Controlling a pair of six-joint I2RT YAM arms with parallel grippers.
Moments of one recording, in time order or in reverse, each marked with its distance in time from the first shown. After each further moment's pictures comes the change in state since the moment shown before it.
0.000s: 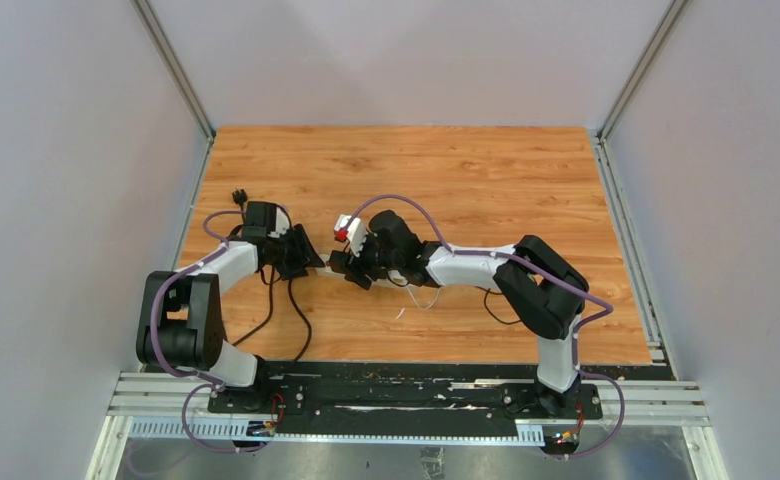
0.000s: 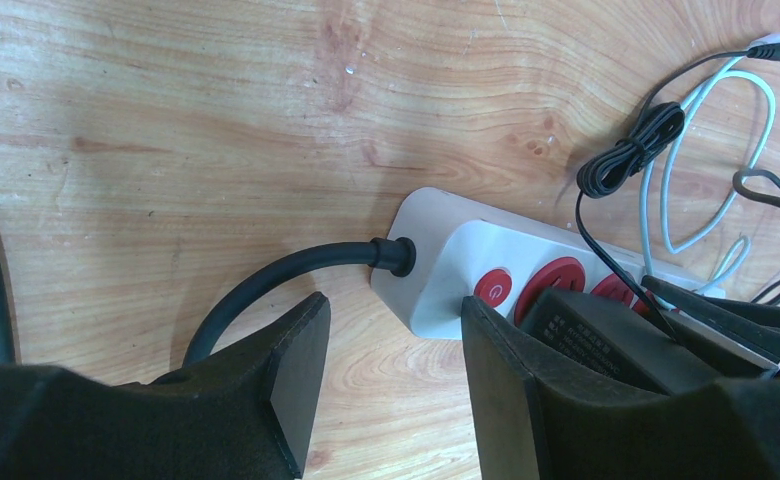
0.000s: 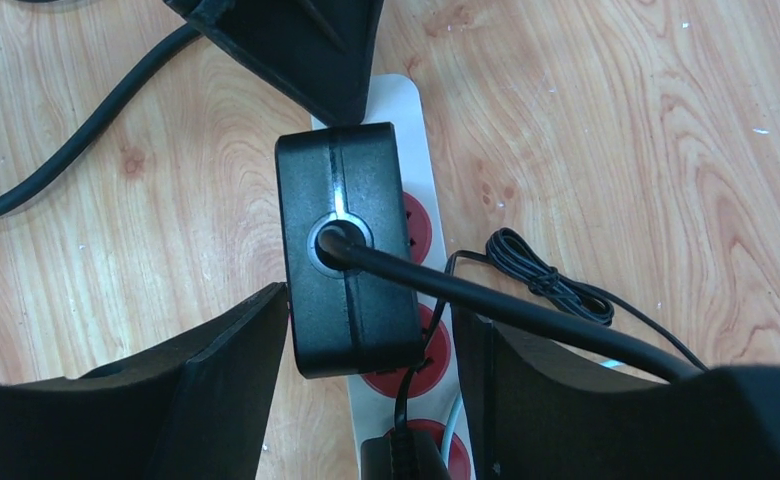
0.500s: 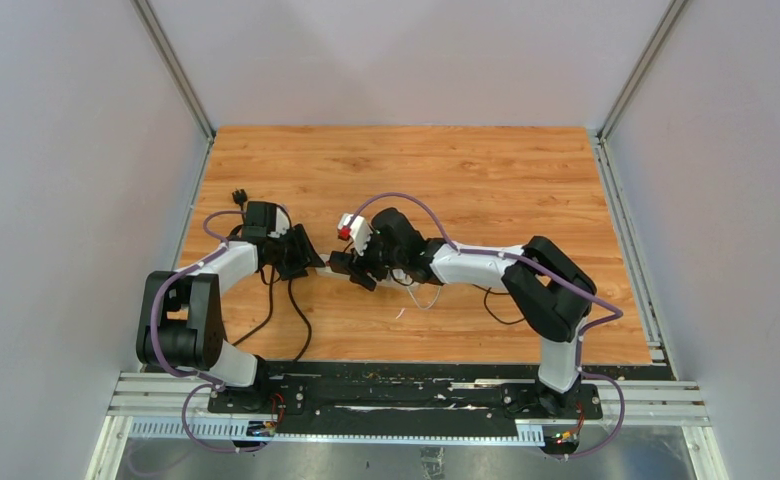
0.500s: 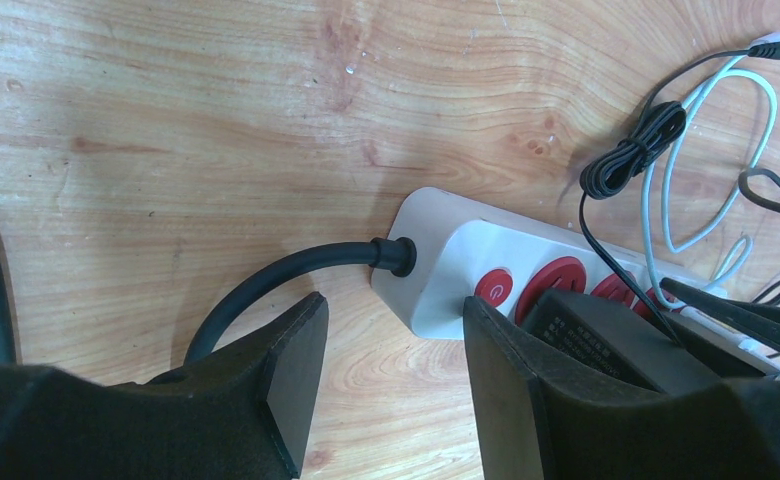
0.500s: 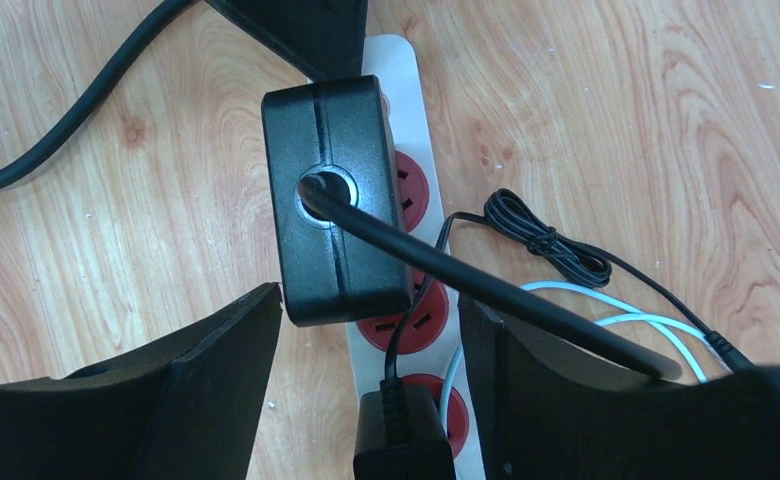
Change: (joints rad) left arm 0.000 0.000 0.000 0.000 0.000 0.002; right arm -0.009 -0.033 0.005 -0.095 -0.013 0.006
